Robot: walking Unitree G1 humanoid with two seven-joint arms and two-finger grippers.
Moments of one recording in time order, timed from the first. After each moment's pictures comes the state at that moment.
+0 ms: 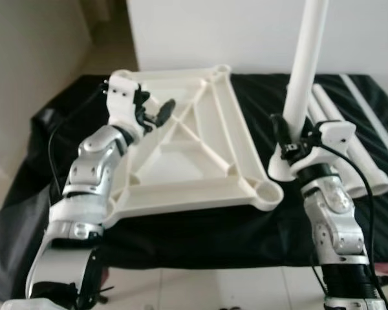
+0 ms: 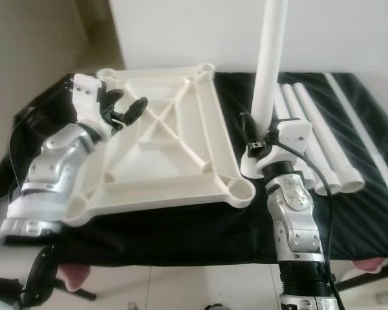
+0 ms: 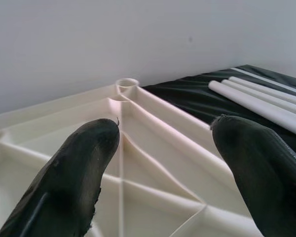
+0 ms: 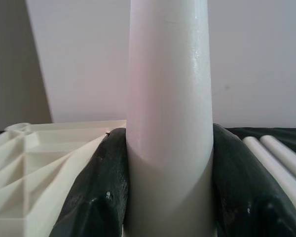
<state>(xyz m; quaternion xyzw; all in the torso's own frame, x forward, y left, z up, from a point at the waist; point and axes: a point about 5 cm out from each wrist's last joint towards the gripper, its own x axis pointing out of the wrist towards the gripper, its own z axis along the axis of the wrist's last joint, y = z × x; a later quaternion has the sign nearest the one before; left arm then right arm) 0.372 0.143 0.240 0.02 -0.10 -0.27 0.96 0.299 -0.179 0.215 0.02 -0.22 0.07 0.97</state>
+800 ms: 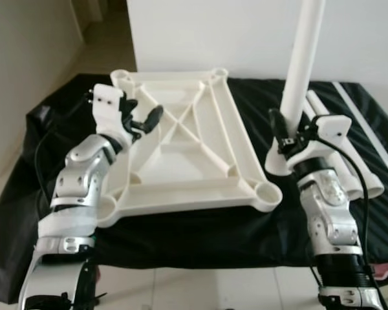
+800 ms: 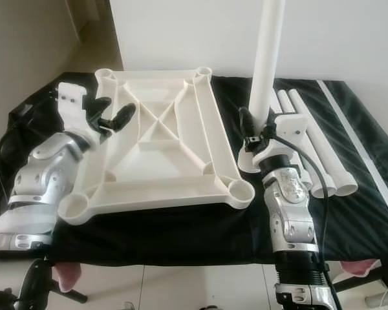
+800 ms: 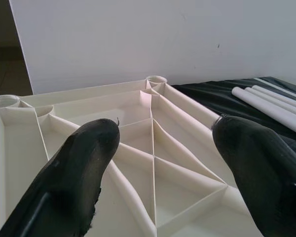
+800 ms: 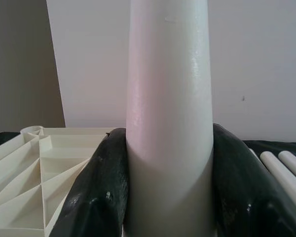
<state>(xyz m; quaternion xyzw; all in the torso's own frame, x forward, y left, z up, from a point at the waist) 0.360 0.160 0.231 -0.01 -0.09 -0.25 0.96 0.310 -0.179 0.215 0.02 -0.21 0.07 0.97</state>
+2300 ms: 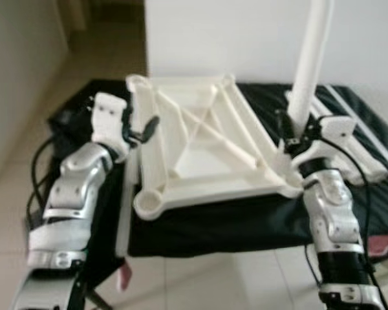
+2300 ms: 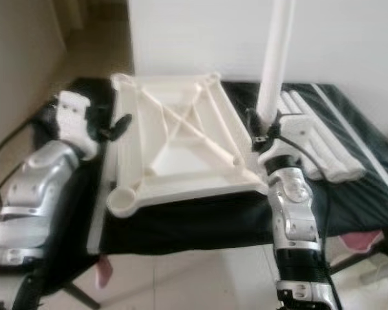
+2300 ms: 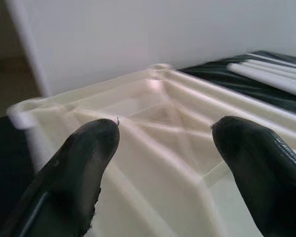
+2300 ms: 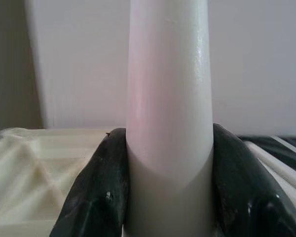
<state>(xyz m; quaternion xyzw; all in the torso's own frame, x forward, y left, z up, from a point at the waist) 0.350 0.162 0.226 0.05 -0.09 -0.23 0.97 0.316 -0.191 0.216 0.00 -0.21 0.04 0.98</state>
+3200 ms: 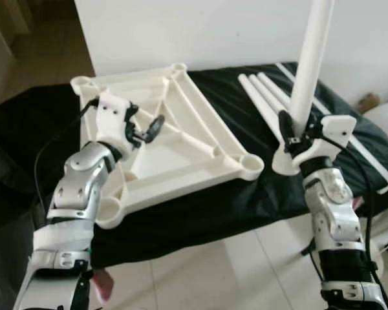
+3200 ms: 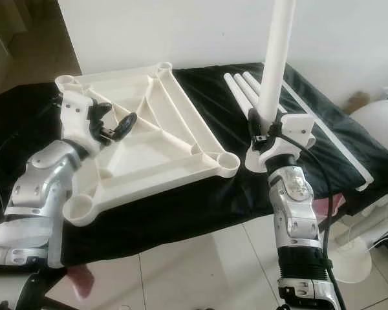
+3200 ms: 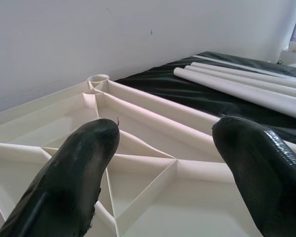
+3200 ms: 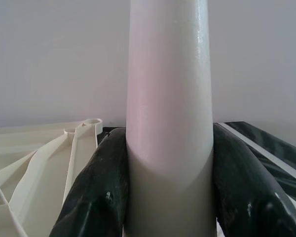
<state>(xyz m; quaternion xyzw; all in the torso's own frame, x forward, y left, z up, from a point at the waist) 0.348 0.158 0.227 0.06 -0.09 -0.24 0.96 0.316 -0.188 0.214 0.01 -0.21 0.05 0.98</state>
